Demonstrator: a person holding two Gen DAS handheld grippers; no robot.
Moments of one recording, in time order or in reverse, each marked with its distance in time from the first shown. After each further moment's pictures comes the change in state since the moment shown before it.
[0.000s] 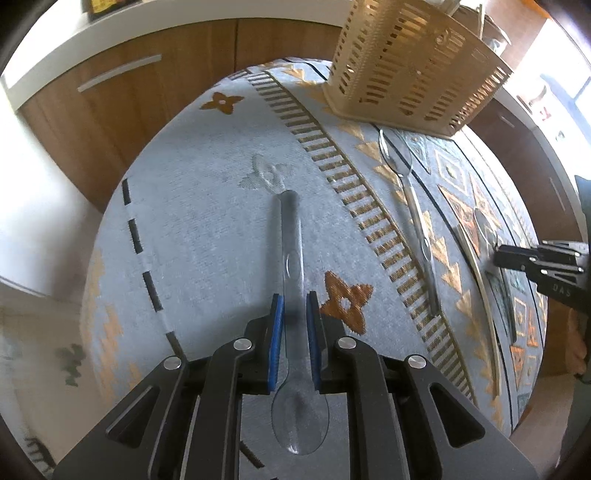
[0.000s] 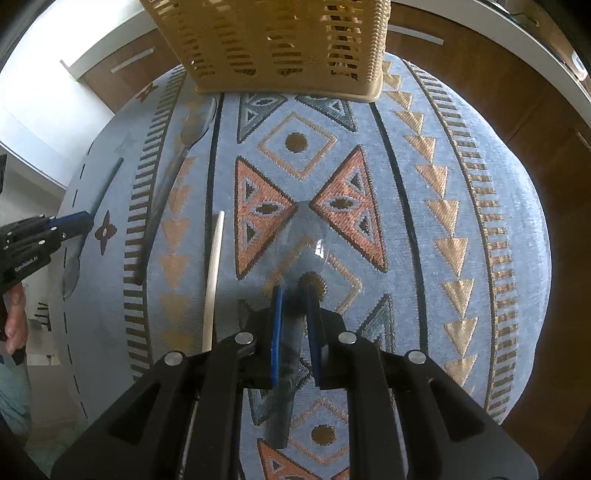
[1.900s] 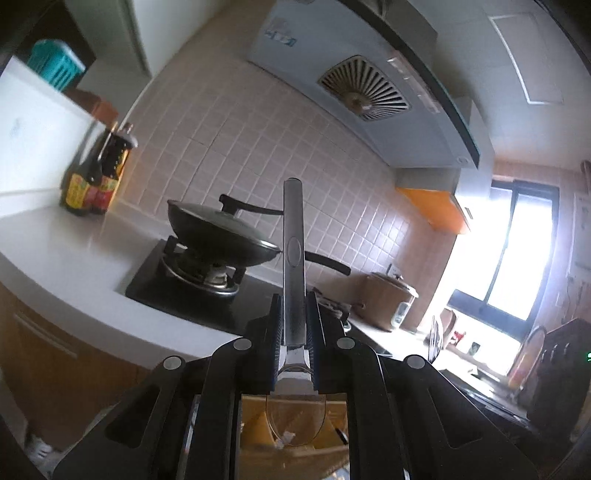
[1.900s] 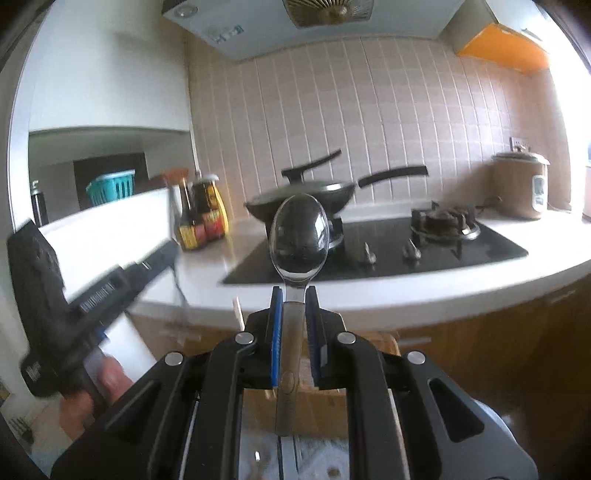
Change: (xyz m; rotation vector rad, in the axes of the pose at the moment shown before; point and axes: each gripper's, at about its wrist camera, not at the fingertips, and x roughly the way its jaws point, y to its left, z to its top) left arm -0.136 -0.054 0.136 -0.134 -1.102 -0.354; right arm -0.174 0.024 0.091 0.031 -1.025 0.054
